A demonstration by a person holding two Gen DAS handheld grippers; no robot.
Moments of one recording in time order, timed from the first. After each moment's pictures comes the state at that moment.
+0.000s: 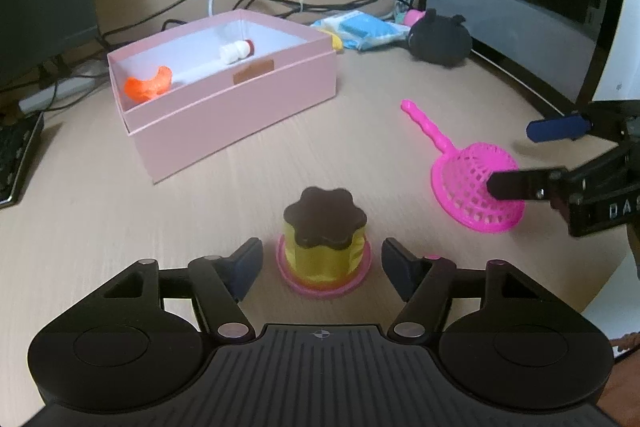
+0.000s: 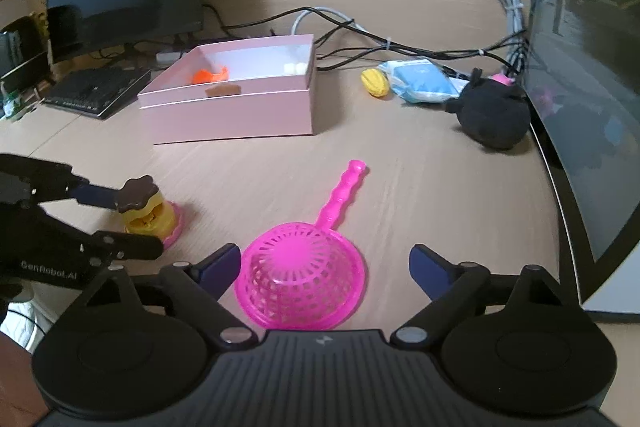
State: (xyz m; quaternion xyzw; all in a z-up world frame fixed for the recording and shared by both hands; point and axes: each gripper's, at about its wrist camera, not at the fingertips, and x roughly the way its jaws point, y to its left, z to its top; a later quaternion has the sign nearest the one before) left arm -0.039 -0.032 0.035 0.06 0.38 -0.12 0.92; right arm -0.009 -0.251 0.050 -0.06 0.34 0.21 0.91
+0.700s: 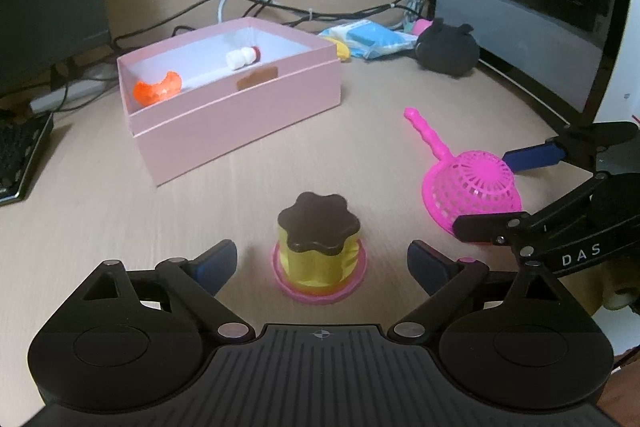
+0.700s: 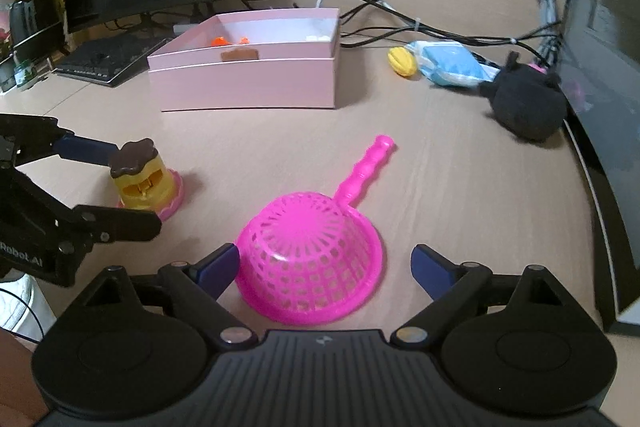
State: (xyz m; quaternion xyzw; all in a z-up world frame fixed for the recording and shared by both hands) left arm -0.043 -0.041 0.035 0.05 0.37 -0.10 0.92; right arm 0.007 -0.236 0.025 -0.08 0.36 0.24 0.90
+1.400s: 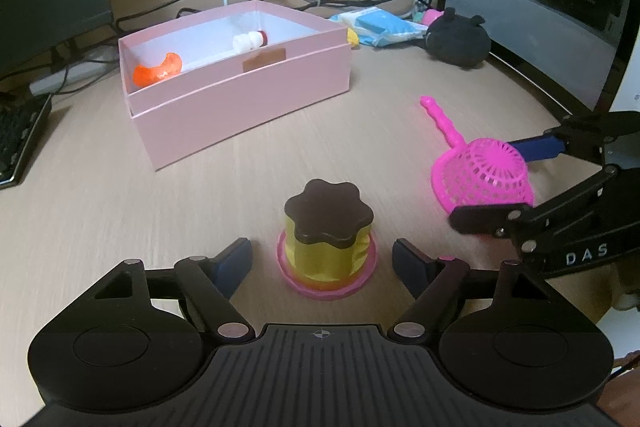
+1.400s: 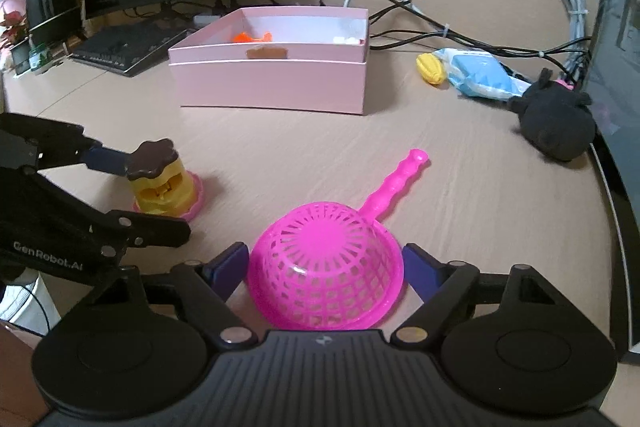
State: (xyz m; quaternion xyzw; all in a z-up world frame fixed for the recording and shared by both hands) left arm -0.037 -0.038 0.027 0.04 0.38 -0.09 0.92; right arm 0.009 -0.225 0.029 -0.10 0.36 0.25 0.90
